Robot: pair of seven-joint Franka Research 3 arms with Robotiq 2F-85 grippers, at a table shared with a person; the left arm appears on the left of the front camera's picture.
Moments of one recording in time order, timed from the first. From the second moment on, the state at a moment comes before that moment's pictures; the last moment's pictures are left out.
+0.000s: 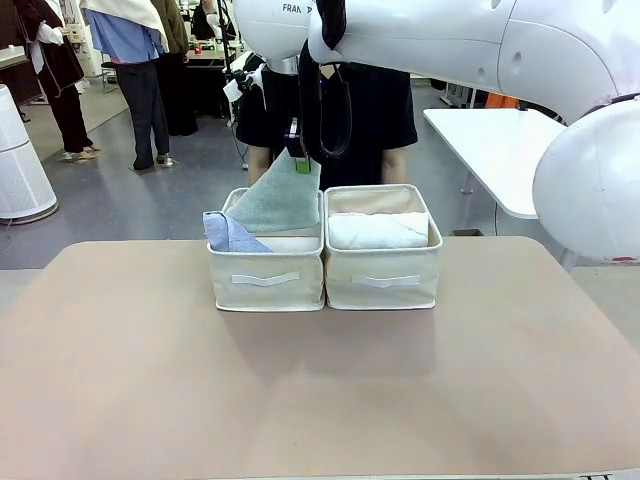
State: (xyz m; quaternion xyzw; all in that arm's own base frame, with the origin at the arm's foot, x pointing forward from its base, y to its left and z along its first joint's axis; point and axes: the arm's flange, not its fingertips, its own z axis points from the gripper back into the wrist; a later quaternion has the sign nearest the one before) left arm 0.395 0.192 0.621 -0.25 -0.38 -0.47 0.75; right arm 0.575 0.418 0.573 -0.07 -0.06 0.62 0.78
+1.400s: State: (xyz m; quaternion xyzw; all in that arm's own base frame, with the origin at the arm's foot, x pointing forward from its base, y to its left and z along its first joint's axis) left arm 0.395 0.192 0.621 -0.25 -0.38 -0.47 0.75; right arm 0.612 0.429 0.469 -0.05 0.00 0.65 0.76
